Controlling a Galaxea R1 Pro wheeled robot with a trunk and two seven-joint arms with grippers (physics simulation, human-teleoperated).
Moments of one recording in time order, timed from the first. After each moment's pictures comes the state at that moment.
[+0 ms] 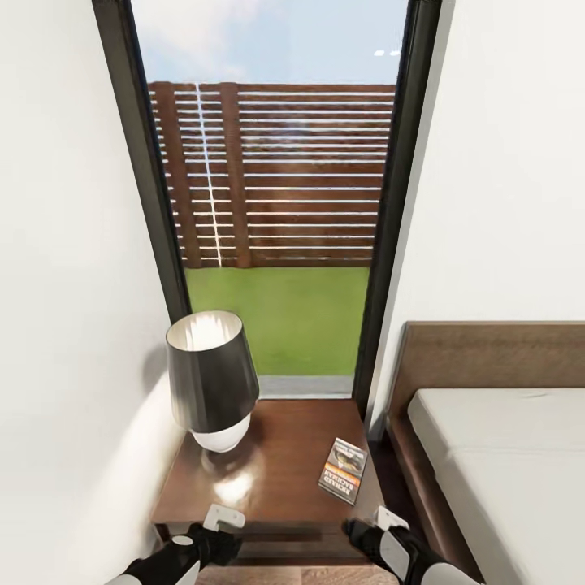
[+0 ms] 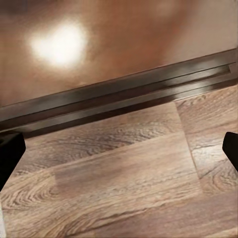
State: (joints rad) left arm -0.56 -0.02 -0.62 -0.16 0.41 0.03 -0.04; right arm -0.59 0.12 -0.68 -0.15 0.20 0.20 0.03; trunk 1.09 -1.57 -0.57
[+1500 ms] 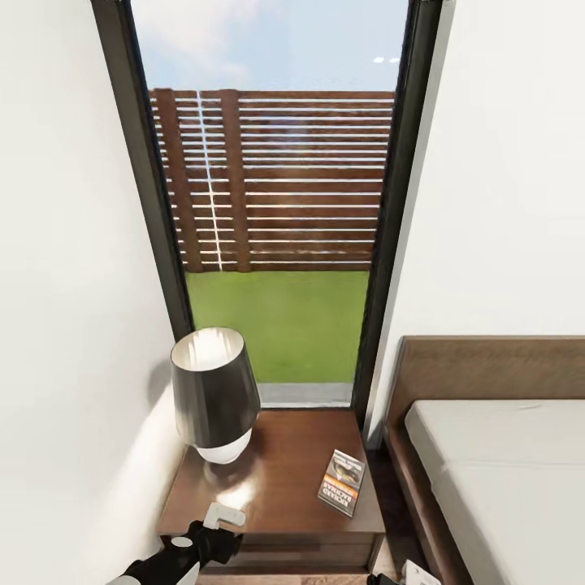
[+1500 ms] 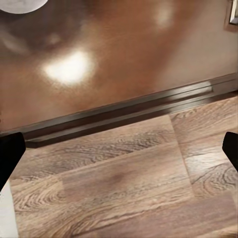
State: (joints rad) left arm -0.56 -0.02 -0.62 -0.16 0.41 -0.02 -0.04; right arm -0.44 0.07 -0.69 -0.15 0.18 0.10 0.02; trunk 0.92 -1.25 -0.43
